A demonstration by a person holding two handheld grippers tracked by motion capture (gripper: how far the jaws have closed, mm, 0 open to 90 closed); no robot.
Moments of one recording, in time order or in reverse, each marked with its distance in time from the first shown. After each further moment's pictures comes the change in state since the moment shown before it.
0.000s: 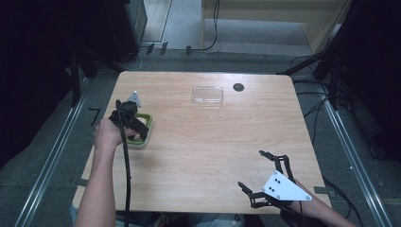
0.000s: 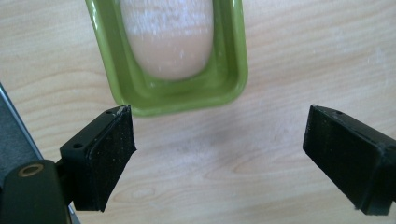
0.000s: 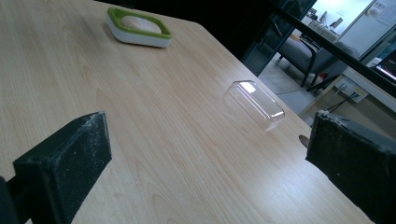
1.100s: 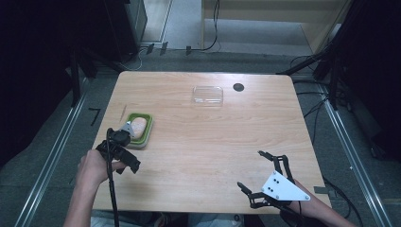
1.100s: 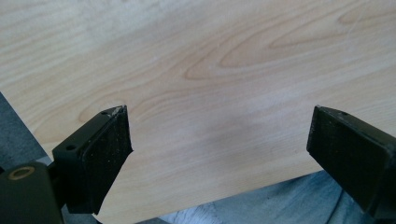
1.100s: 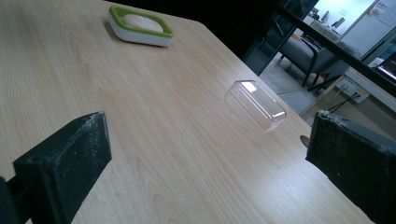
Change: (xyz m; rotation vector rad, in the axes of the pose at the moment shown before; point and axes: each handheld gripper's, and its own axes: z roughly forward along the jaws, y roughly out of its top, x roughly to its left) left arm -0.018 -0.092 0.012 0.057 -0.002 0.096; right arm 0.001 0.001 0.001 0.005 0.004 -0.006
